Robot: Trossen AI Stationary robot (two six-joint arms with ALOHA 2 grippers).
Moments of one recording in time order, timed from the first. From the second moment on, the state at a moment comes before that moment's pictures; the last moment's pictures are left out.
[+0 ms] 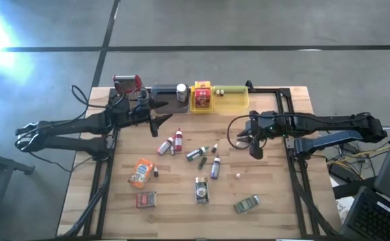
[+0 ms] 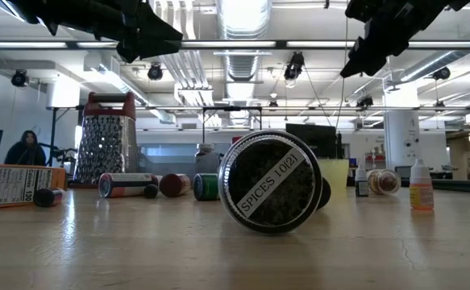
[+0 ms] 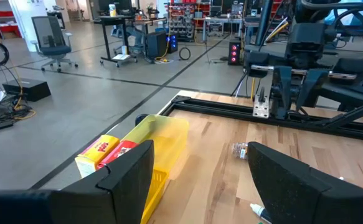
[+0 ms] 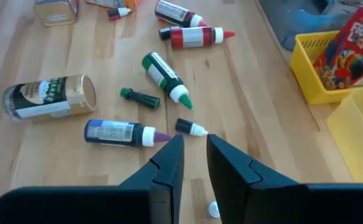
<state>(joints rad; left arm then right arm) 0.27 0.86 0.62 0.18 -0.09 0.00 -0.06 0.96 0.78 -0.53 0.00 0.09</state>
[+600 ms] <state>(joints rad) 0.27 0.86 0.62 0.18 -0.09 0.00 -0.05 0.97 0.78 -0.43 0.00 0.11</state>
